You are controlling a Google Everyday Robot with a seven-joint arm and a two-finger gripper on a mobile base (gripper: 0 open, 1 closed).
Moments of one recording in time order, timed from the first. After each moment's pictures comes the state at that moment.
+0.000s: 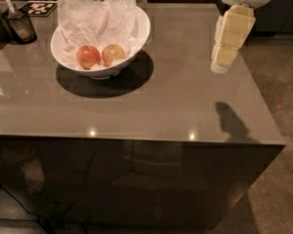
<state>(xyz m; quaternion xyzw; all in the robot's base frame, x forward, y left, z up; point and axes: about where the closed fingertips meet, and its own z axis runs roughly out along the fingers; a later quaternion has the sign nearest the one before) 0.531 -0.149 1.028 -0.64 0.75 -0.07 0.18</state>
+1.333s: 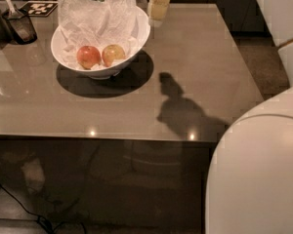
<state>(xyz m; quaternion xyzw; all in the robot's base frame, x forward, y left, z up) 0.659 -0.032 1.063 -0.69 0.68 -0.08 0.24</state>
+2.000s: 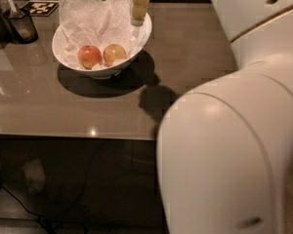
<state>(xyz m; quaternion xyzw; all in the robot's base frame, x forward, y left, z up) 0.697 0.012 1.048 -0.71 0.65 -0.07 0.25</state>
